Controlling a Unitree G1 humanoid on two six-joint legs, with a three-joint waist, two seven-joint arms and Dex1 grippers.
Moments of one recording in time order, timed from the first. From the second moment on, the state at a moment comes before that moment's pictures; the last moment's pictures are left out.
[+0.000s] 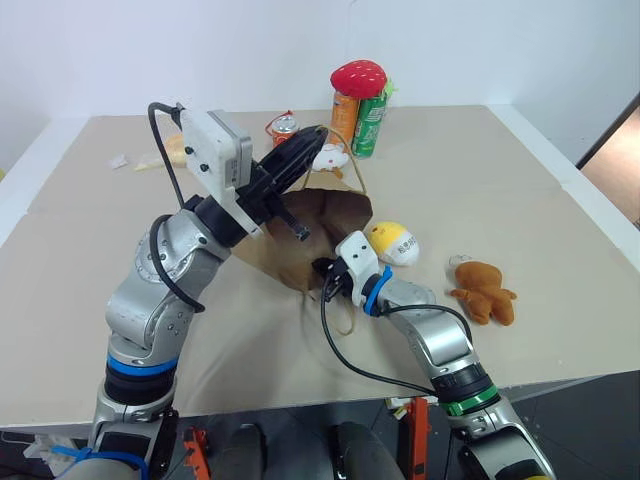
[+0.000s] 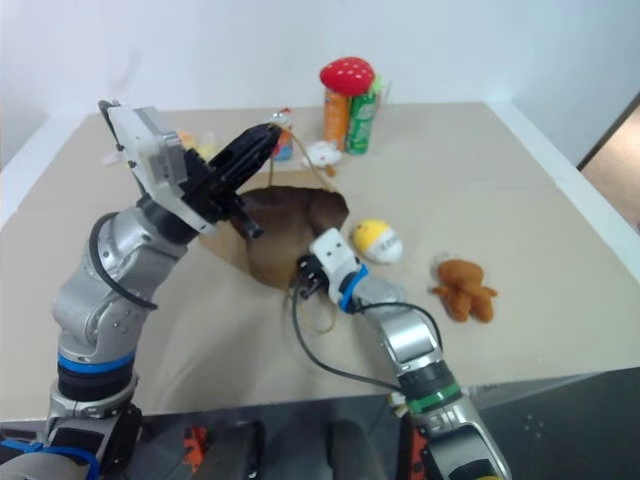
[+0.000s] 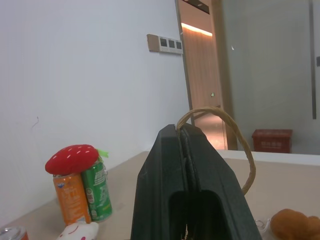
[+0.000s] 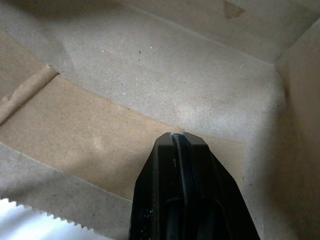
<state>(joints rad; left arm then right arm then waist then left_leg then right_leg) -0.57 0.30 -0.01 -0.50 -0.51 0.39 -0.44 -0.48 -0.25 0.26 0.03 0.09 0.44 0.51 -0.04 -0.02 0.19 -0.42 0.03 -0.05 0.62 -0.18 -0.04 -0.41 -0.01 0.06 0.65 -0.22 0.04</state>
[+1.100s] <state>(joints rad) -0.39 0.26 0.02 -0.49 -0.51 0.45 -0.38 -0.63 -0.62 0.12 0.35 0.15 0.29 0.87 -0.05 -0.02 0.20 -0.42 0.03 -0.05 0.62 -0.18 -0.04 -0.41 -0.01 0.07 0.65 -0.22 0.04</state>
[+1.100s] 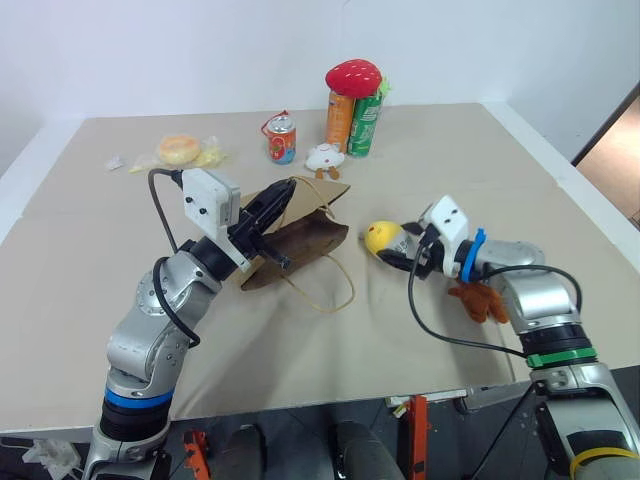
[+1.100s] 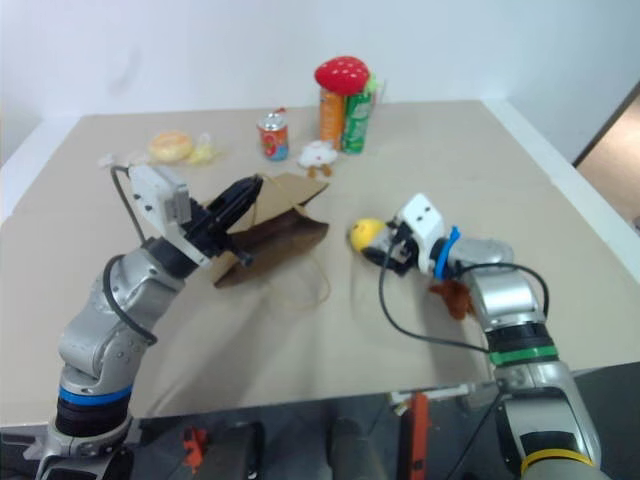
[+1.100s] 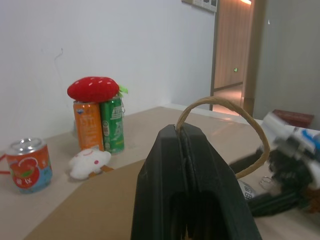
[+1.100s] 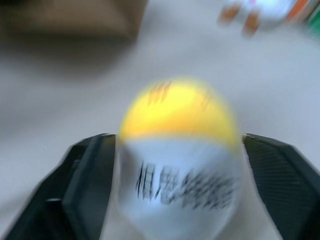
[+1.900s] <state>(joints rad) -0.43 0.25 0.04 -0.52 -0.53 0.45 -0.31 -0.69 -0.61 0.06 -0.19 0.57 0.66 1.06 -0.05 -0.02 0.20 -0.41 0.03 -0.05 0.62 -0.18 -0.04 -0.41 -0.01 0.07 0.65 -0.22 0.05</state>
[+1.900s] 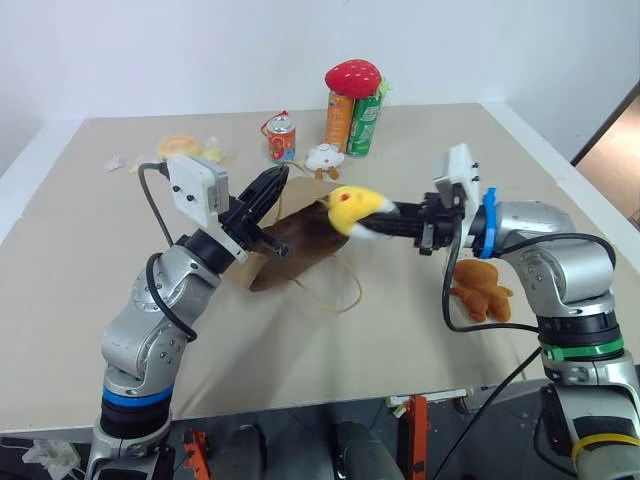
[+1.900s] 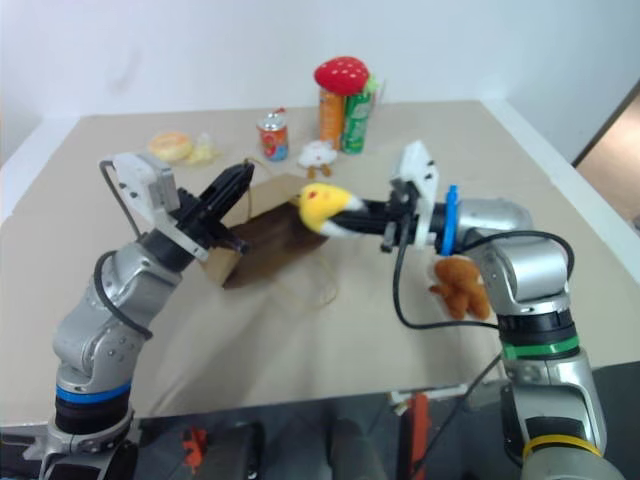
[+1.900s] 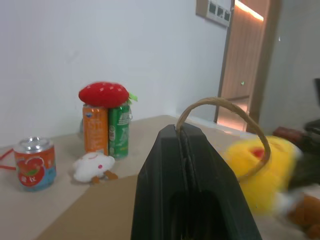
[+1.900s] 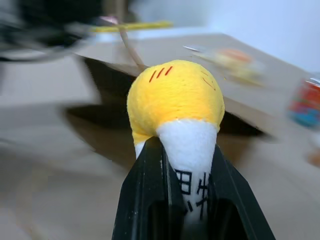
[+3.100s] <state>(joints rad) -0.44 0.20 0.01 -0.51 -0.55 0.46 -0.27 -0.84 -0.37 0.23 0.06 0.28 0.53 0.95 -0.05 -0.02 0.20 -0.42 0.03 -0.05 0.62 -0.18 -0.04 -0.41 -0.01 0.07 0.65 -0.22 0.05</state>
